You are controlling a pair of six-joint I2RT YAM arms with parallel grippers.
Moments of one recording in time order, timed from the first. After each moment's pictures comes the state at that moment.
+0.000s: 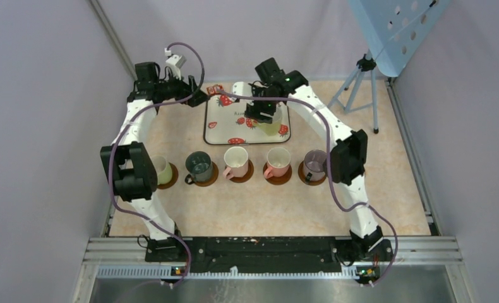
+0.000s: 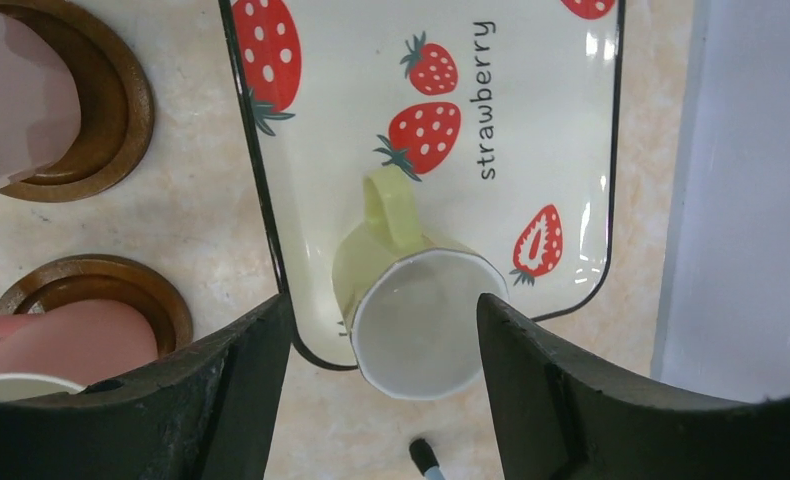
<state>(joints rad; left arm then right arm) 0.10 1.85 1.64 -0.31 0.91 0.15 0.61 2.23 2.38 -1.09 -0.25 -0.88</state>
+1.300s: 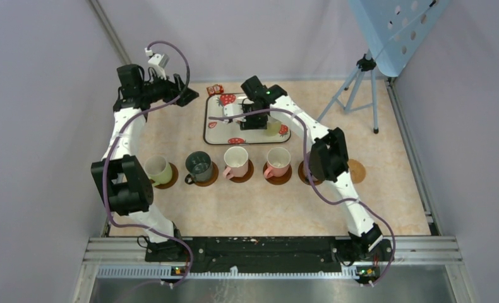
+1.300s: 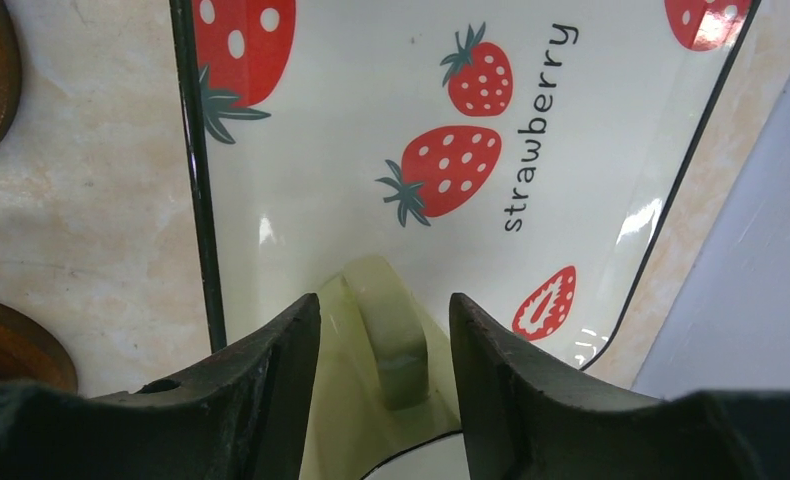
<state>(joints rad) 0.19 1.68 1.50 -0.24 0.90 0.05 0.68 2.44 2.41 -1.03 -0.11 -1.08</state>
